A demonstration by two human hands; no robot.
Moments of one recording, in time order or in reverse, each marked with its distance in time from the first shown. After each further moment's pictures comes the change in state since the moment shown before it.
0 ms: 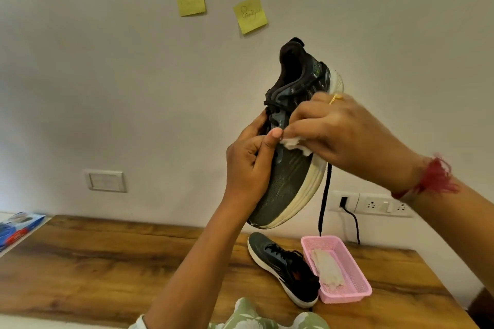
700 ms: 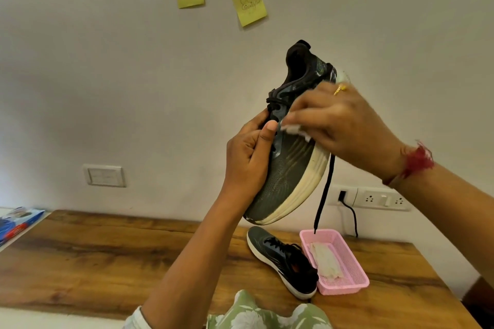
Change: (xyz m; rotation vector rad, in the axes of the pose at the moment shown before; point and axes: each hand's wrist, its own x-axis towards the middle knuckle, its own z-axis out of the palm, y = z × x) left_hand 0.000 0.004 -0.004 -0.060 -0.063 -0.040; right_hand -0.001 0.010 0.013 -0.019 0.095 -0.008
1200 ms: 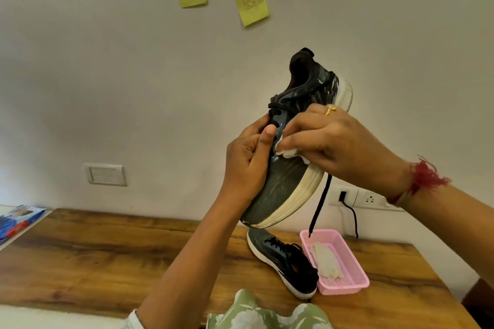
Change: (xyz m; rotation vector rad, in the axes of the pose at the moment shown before) left_hand -0.005 -0.002 -0.005 0.036 0.002 -0.018; right_hand -0.010 -0.014 0.004 0.148 -0.087 -0.048
